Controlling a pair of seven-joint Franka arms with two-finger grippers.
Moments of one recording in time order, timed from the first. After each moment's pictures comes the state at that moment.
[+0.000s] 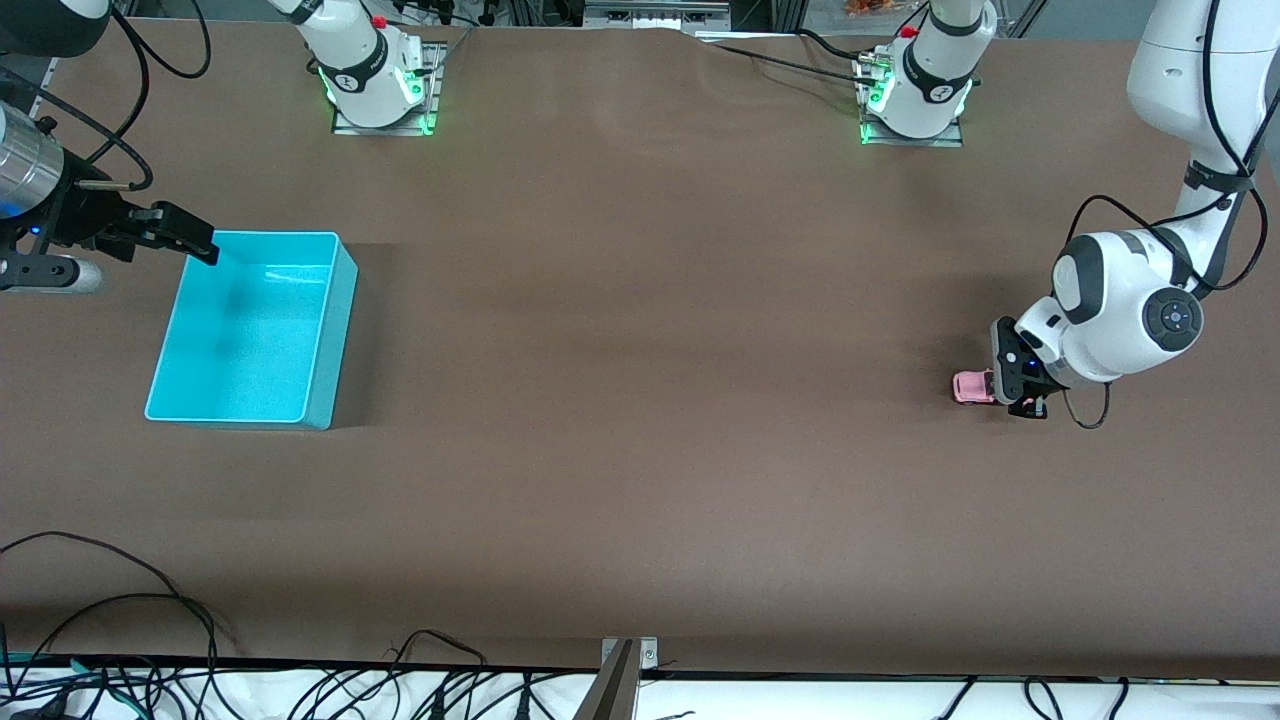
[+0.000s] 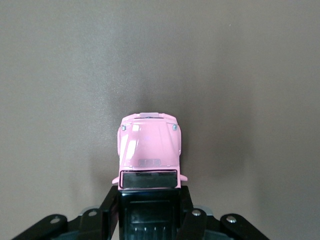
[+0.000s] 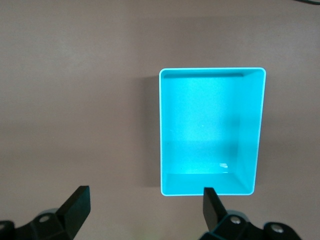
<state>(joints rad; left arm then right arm) 0.21 0.48 -0.08 -2.05 0.03 2.47 1.70 -0.02 0.06 0.08 -1.58 0.00 1.57 0.08</state>
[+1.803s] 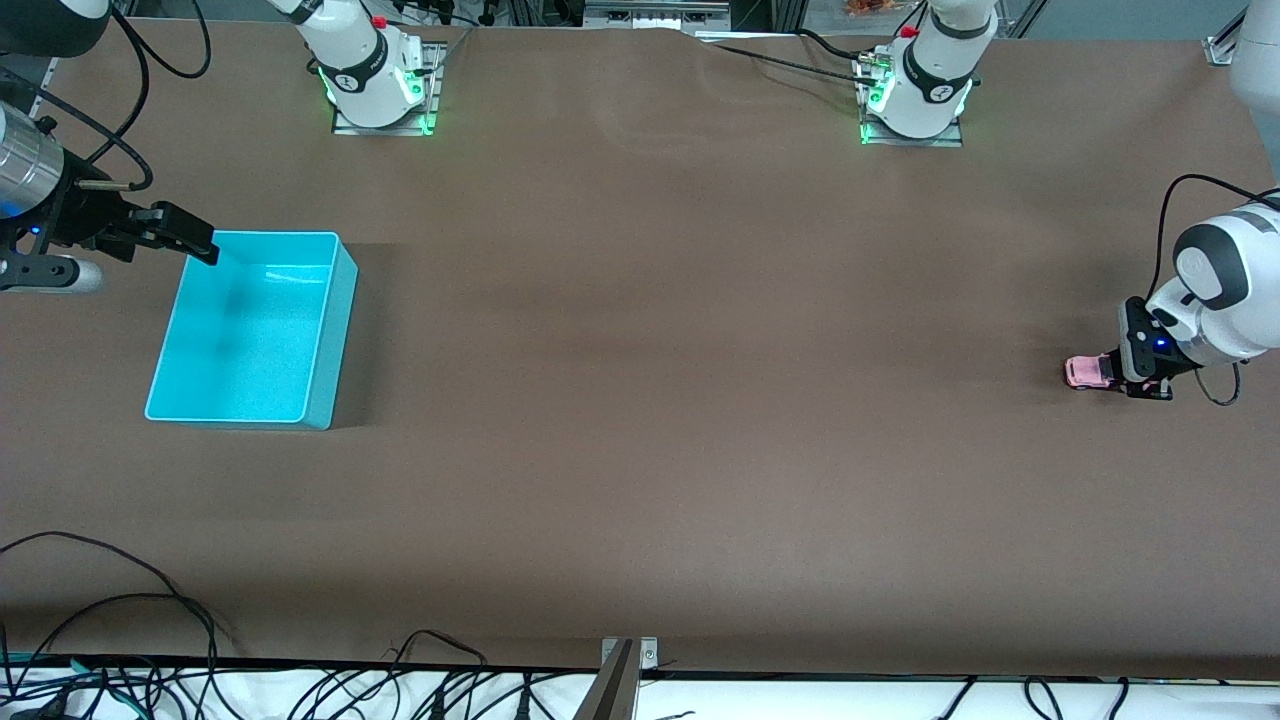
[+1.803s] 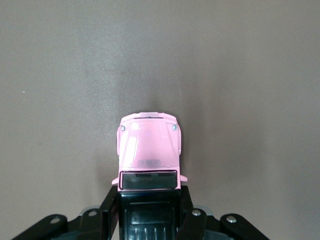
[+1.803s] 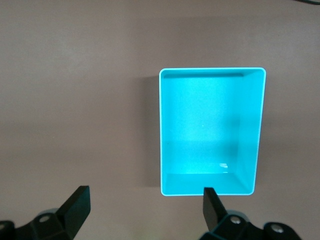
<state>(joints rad) 0.53 0.53 -0.08 -1.97 0.10 2.47 2.01 -0.02 0.06 0.08 -1.58 0.00 1.57 0.08</state>
